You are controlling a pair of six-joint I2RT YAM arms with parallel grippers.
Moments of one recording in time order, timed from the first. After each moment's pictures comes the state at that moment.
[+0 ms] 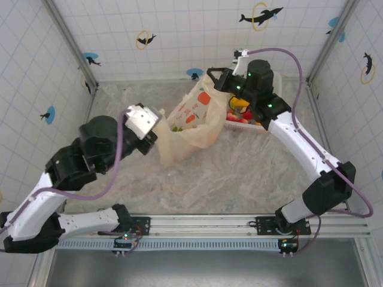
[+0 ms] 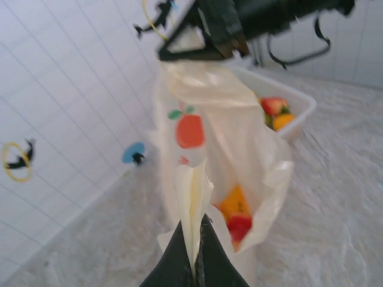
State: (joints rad) left arm -1.03 0.96 1.58 -0.84 -0.36 0.29; right arm 0.50 1.48 1.48 -0.08 -0.35 0.69
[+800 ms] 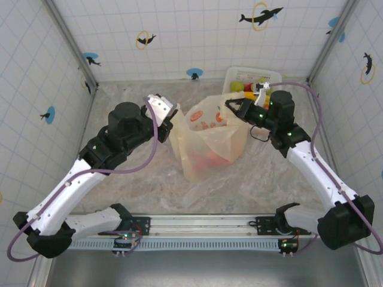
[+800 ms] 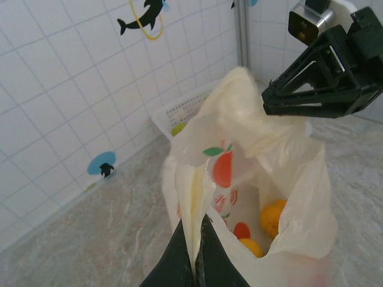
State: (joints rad) left arm -0.76 1.06 1.29 -0.50 0.02 0.21; right arm 0.35 1.18 1.01 -0.07 -0.53 0.84
